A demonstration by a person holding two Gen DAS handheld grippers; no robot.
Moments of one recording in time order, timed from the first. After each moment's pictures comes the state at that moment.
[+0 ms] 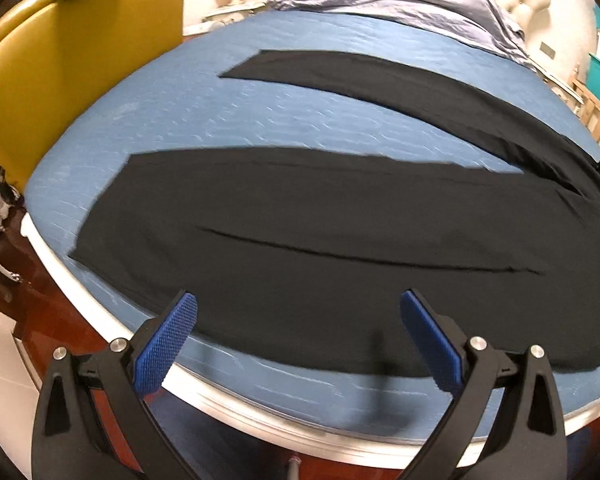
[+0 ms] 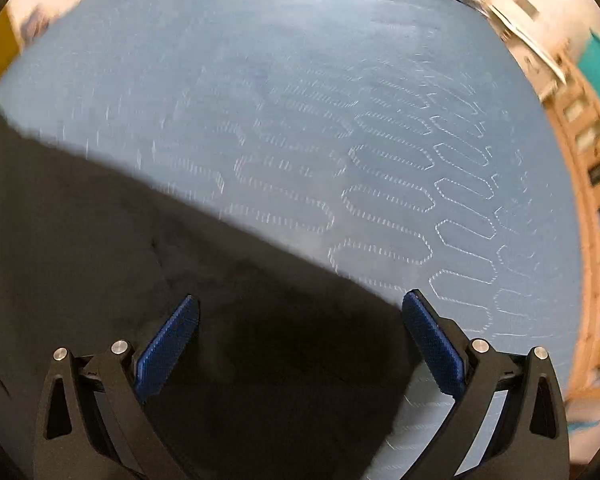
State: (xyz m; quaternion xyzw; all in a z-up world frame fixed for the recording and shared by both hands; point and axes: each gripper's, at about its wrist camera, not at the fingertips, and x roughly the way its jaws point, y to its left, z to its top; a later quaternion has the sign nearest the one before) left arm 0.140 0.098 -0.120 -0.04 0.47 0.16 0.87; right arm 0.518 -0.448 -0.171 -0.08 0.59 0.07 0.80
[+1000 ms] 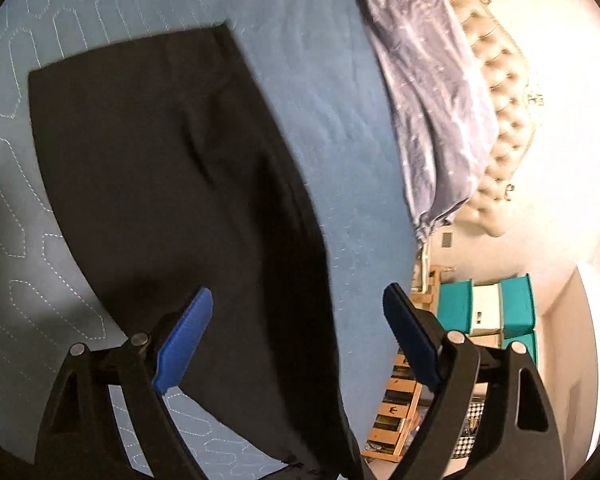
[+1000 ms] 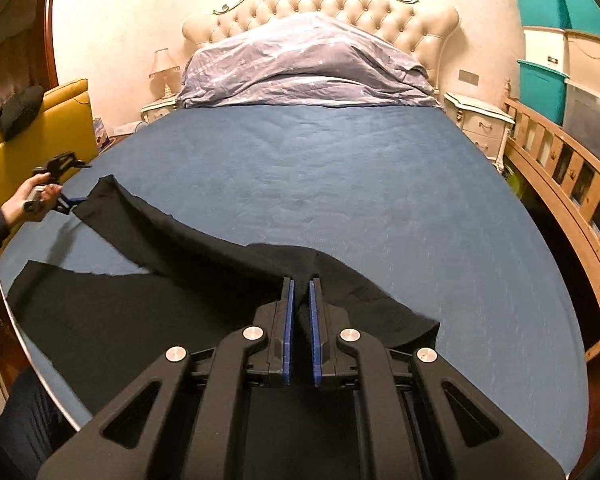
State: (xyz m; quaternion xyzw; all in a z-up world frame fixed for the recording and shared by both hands) left arm 0.505 0.300 -0.137 -0.57 0.43 -0.02 0.70; right arm 0.177 -0.386 -0.028 0.01 0.36 0.08 0.93
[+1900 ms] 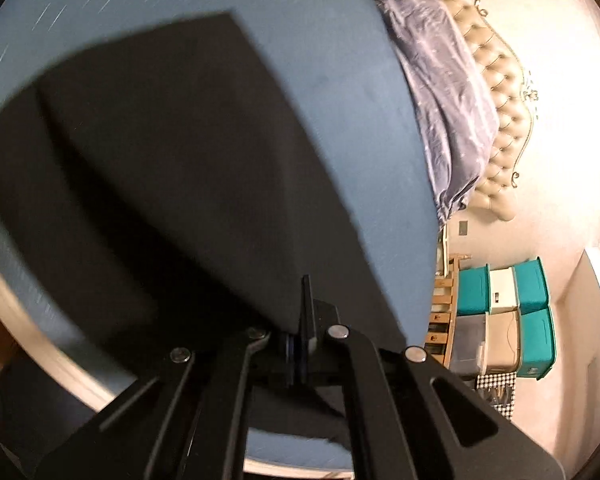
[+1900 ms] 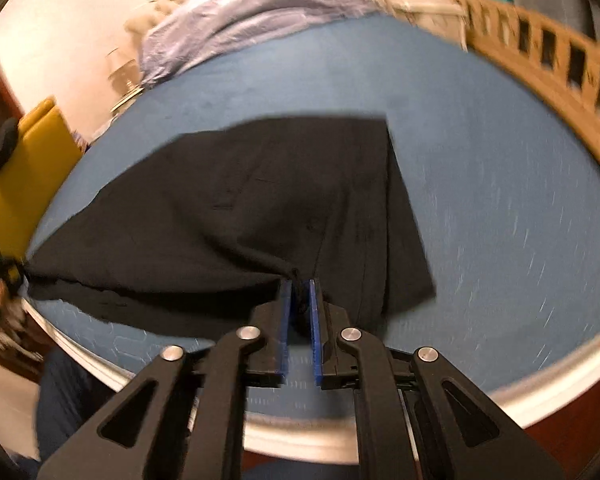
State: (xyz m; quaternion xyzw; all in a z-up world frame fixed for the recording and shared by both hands) left arm 0.144 0.305 -0.164 -0.55 0.42 0.01 0.72; right arm 0.071 -0.461 -0.142 0.16 0.46 0.03 0.87
